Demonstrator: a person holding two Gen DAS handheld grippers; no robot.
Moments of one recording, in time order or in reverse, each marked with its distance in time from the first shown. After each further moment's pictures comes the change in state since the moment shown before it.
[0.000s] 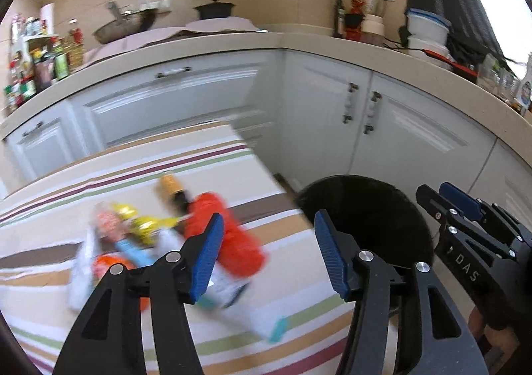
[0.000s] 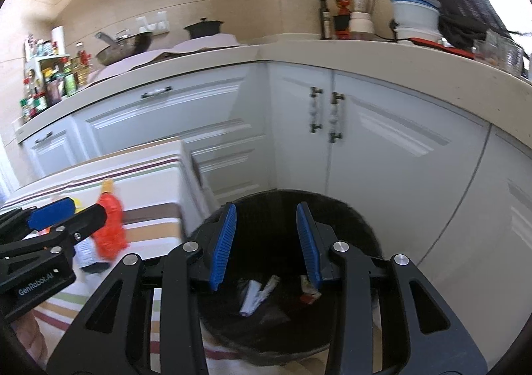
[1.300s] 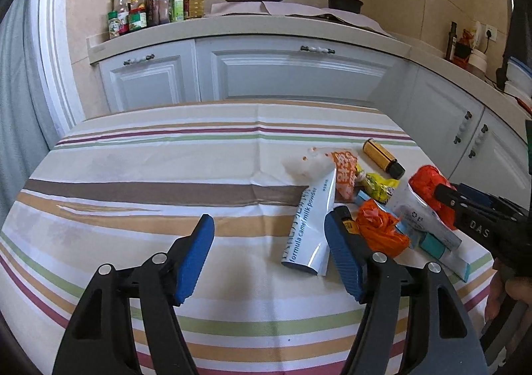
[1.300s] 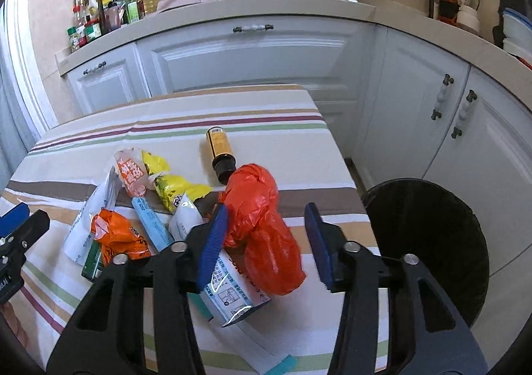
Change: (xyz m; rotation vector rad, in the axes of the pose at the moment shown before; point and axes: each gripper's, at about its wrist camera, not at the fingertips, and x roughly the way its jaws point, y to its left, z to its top) left arm -0.038 0.181 -0.056 -0.244 0.051 0.257; right arm 0.065 0.164 -0.003 -0.196 0.228 0.193
